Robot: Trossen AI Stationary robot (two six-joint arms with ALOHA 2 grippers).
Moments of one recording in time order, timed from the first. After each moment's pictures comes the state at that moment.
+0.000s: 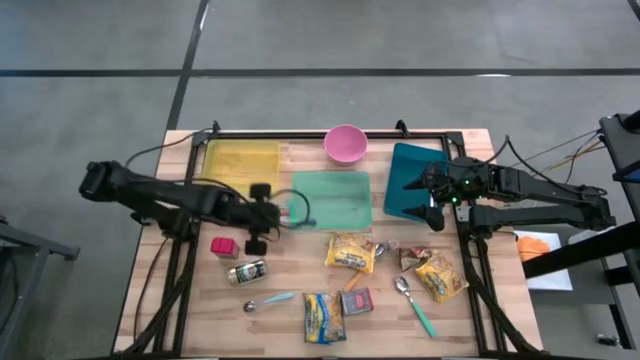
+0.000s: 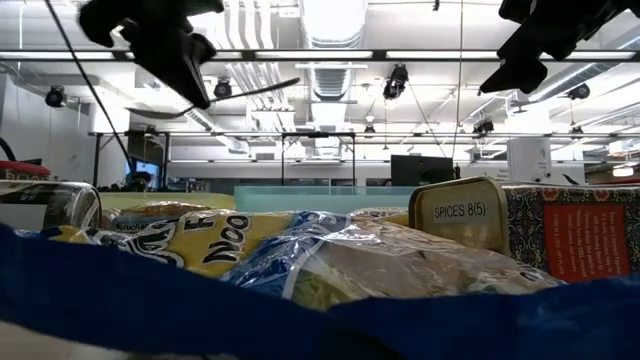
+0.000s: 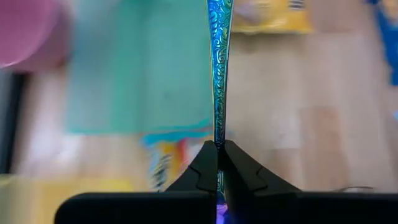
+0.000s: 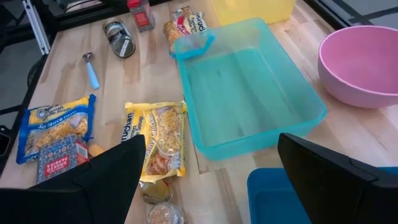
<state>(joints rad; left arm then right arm) -0.16 1.25 0.99 -0.78 -0.30 -0.01 -0.18 0.65 0.69 -0.61 -0.11 0.18</state>
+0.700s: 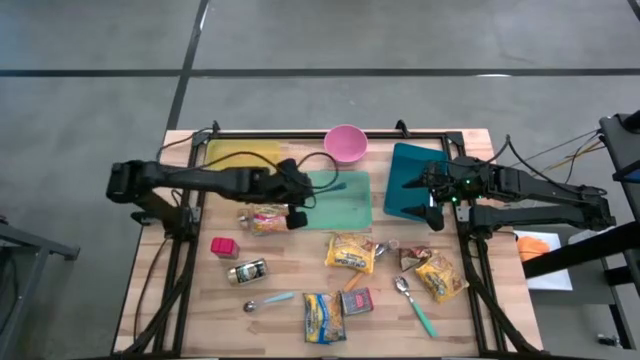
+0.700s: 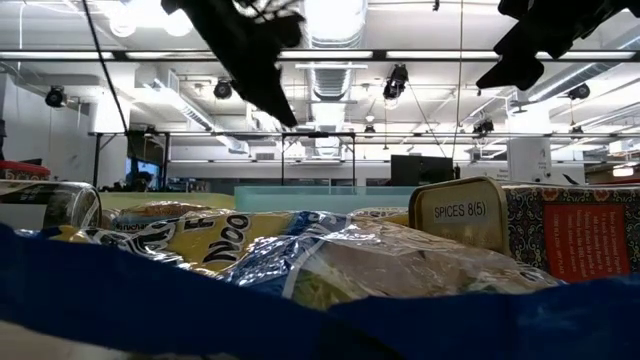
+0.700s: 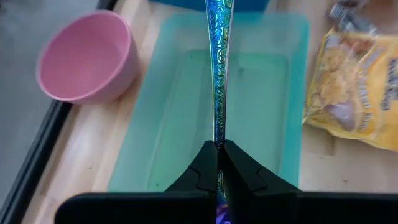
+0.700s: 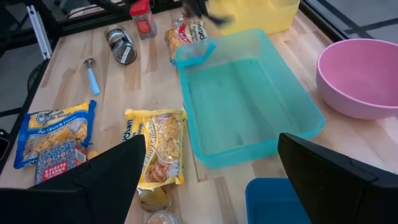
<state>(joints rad) 0.07 1.55 1.14 -0.48 -0.25 0.03 -0.18 0.65 0.69 -0.58 -0.10 0.16</state>
